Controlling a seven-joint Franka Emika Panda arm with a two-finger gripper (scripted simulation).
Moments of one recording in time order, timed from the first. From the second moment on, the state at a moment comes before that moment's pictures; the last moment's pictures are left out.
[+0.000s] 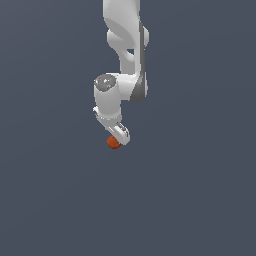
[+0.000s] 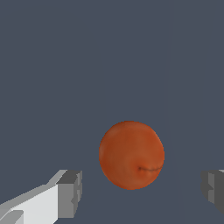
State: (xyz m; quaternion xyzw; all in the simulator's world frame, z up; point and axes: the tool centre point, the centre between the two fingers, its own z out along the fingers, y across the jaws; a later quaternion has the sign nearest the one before) arm -0.059 -0.070 0.097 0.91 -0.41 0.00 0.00
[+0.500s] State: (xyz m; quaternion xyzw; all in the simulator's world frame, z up) arm -0.060 -0.070 0.068 0.91 -0.41 0.00 0.00
